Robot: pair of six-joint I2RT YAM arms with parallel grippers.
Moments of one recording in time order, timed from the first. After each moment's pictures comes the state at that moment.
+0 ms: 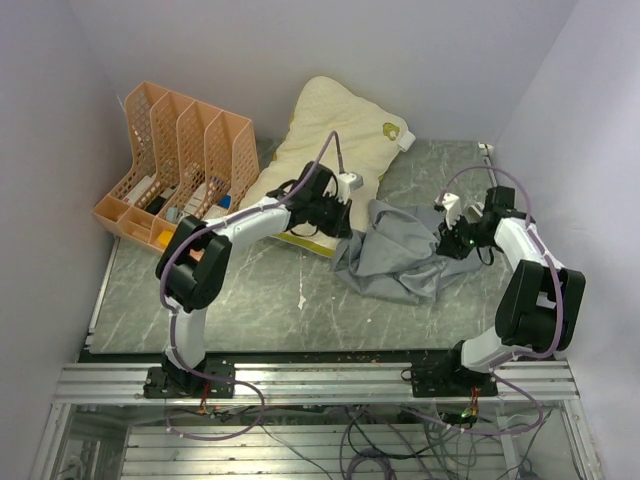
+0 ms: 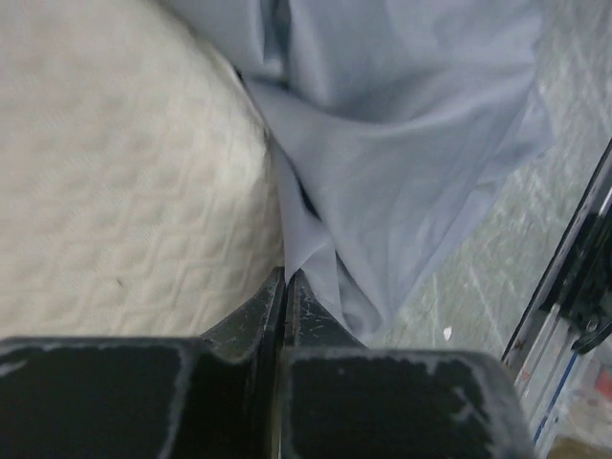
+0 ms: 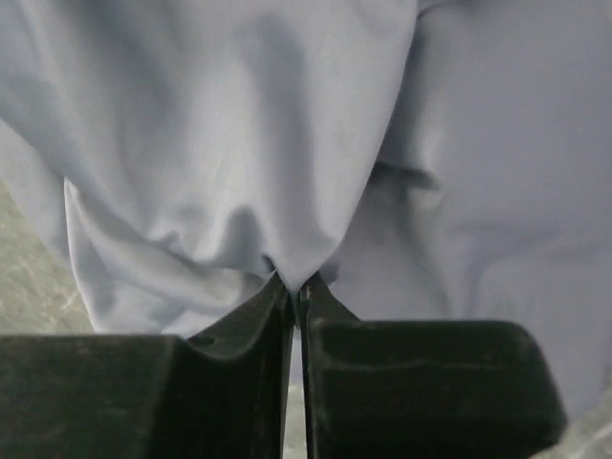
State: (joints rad) left arm -0.68 1.95 1.42 -0.25 0.48 -0.12; right arm -0.23 1.54 0.98 -0.71 -0.64 -1.00
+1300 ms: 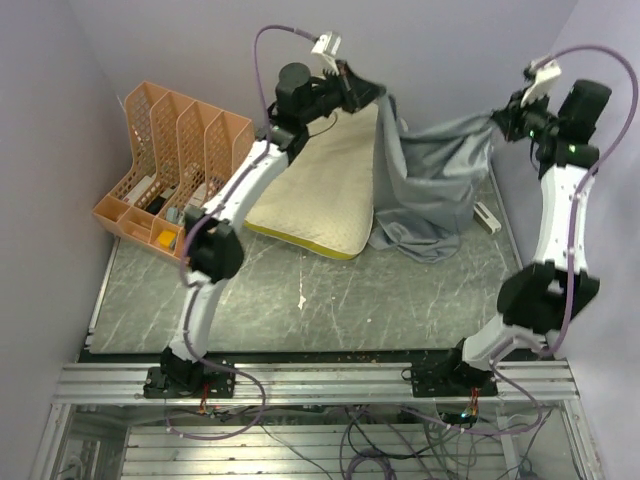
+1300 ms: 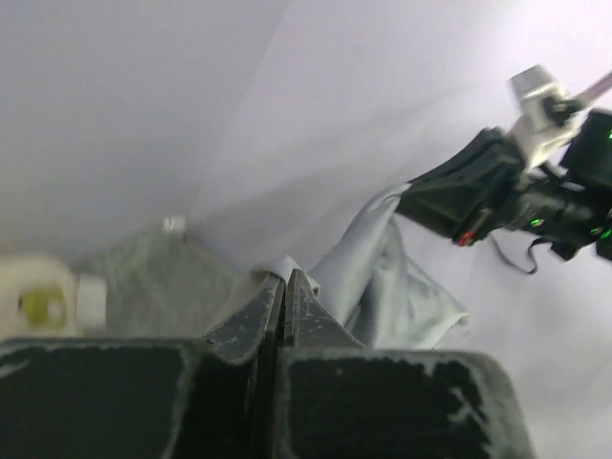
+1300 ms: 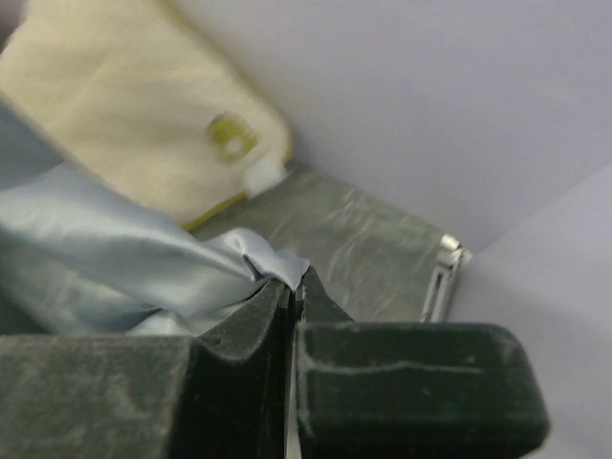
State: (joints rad) left arm -0.54 2.12 2.15 0.12 0.52 -0.61; right arm -0.34 1.54 1.71 -0.46 -0.71 -0.41
